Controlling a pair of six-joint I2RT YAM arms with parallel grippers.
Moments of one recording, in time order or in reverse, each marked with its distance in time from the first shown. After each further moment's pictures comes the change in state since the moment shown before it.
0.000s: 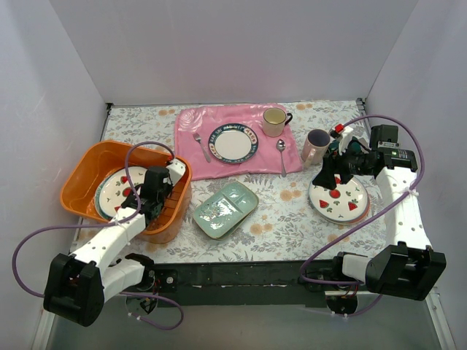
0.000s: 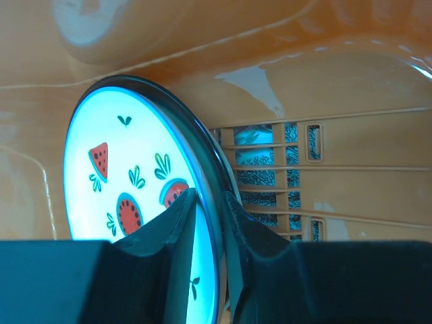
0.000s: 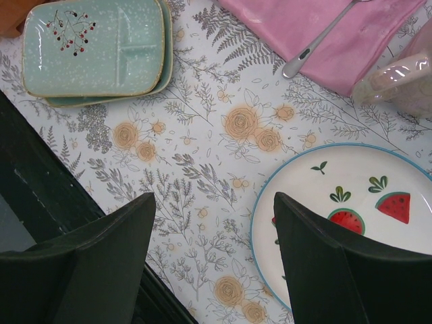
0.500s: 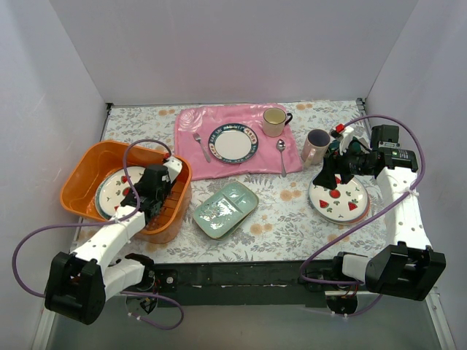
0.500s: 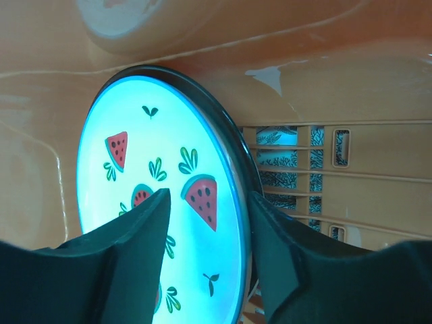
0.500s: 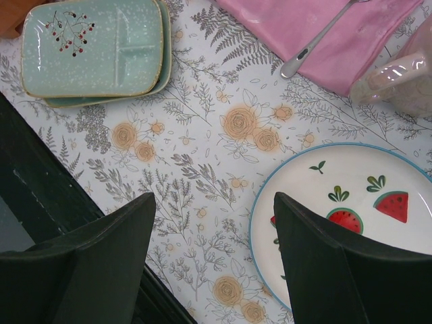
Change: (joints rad) left arm 0.012 0.019 0.010 0.006 -0.027 -0.018; right arm -0.007 0.000 0.000 0.000 -0.003 -0.004
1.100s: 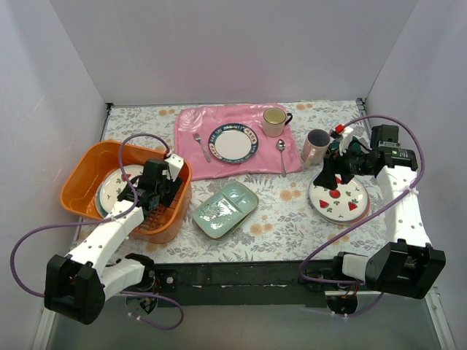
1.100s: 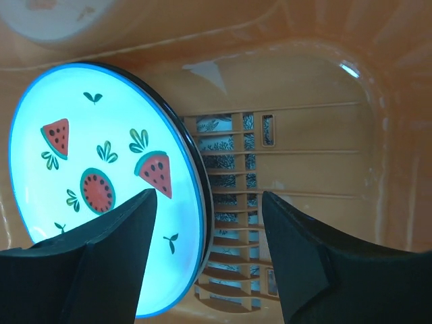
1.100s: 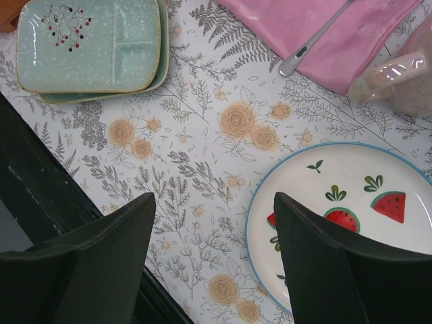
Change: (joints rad) left arm -0.007 0.000 0.117 -0.214 0.137 -0.135; right arm -0.005 0.013 0.000 -0.004 0.000 -0.024
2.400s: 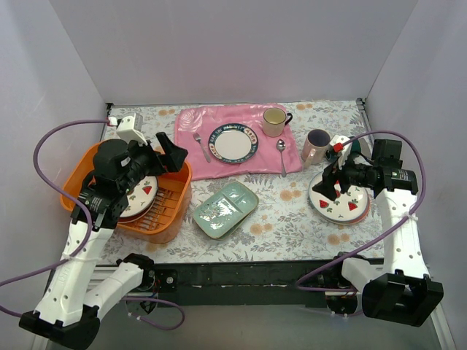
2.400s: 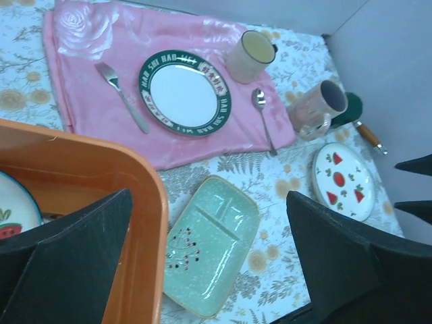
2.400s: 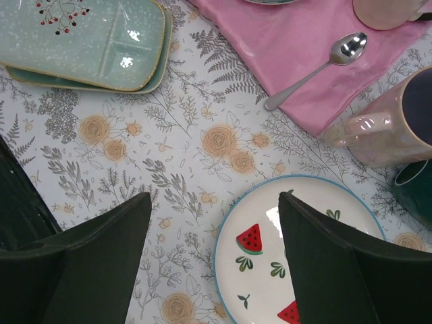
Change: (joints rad) left arm 0.000 -0.212 0.479 -0.143 0.359 -0.714; right arm -0.001 -0.188 -0.146 0.103 -0.063 -0.179
